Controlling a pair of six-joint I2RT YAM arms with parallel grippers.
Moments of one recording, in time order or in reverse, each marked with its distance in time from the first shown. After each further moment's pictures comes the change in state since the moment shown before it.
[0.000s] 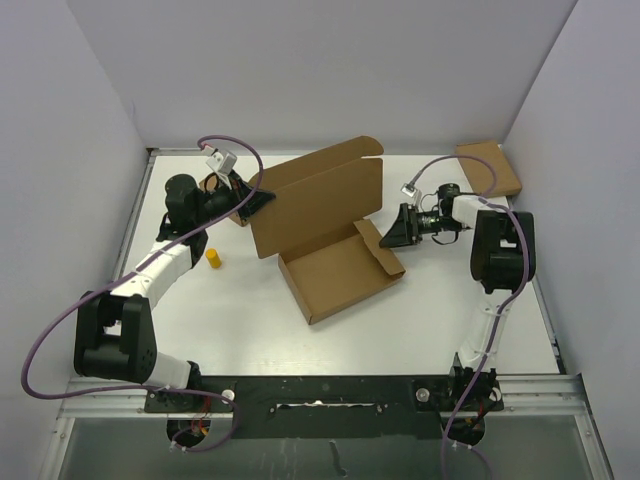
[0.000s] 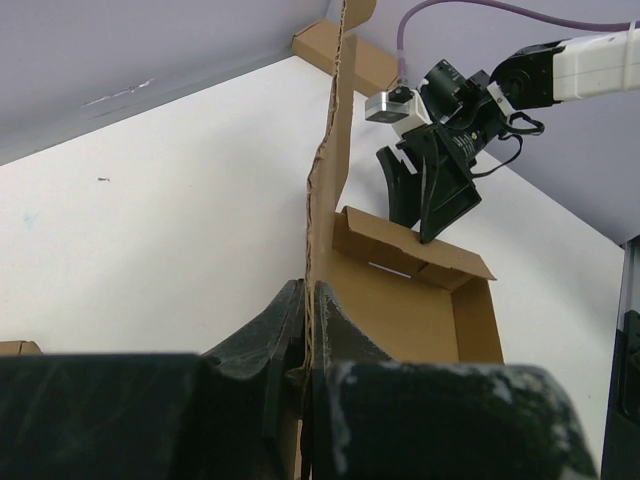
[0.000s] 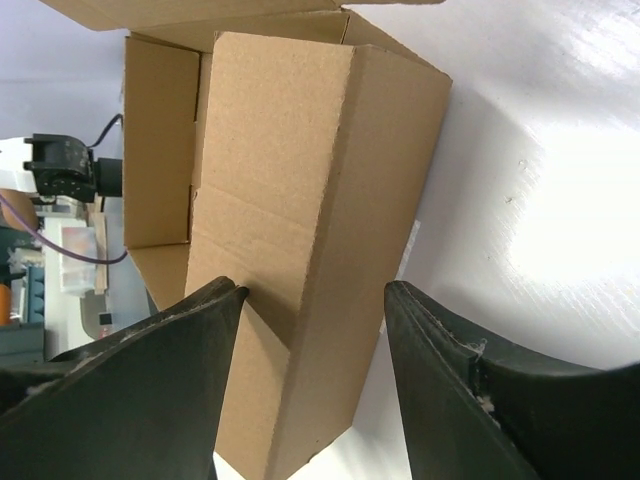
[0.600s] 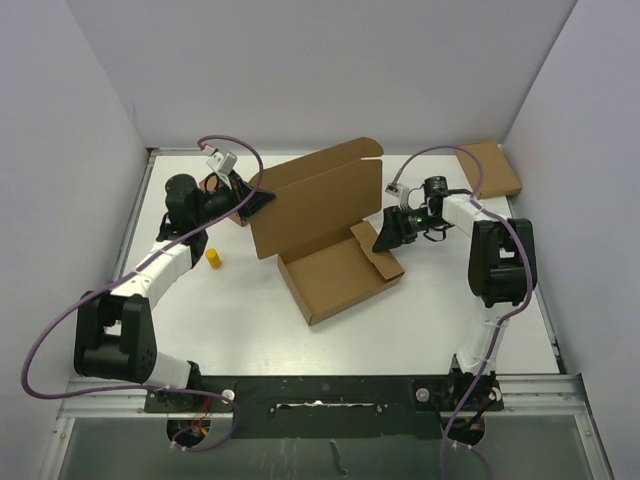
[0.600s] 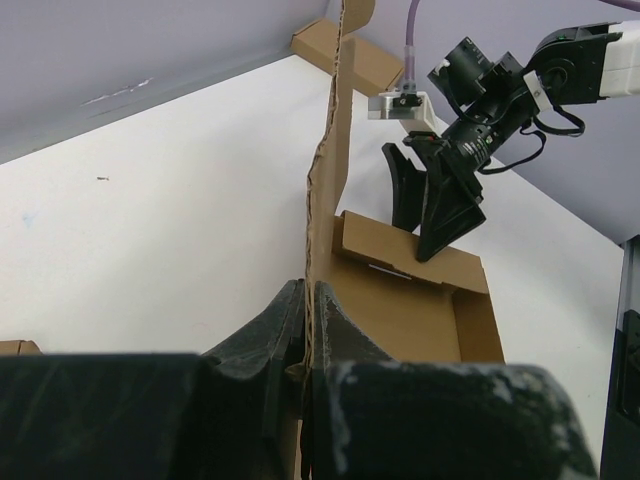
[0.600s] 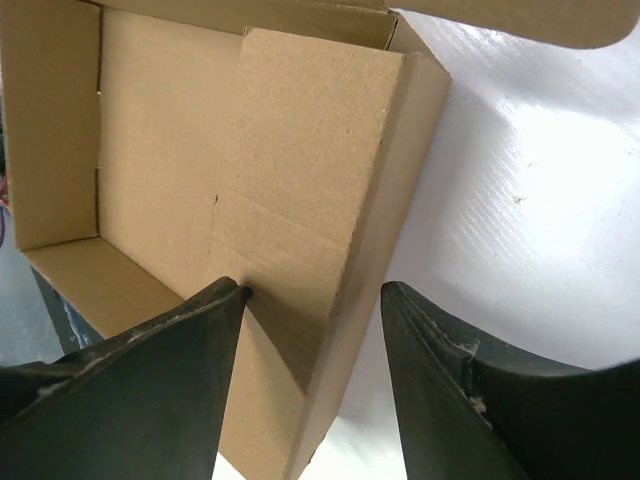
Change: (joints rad) left arm 0.000 0.000 0.000 -0.001 0.001 0.000; right arm 0.106 -0.142 -0.049 0.032 0.274 -0.006
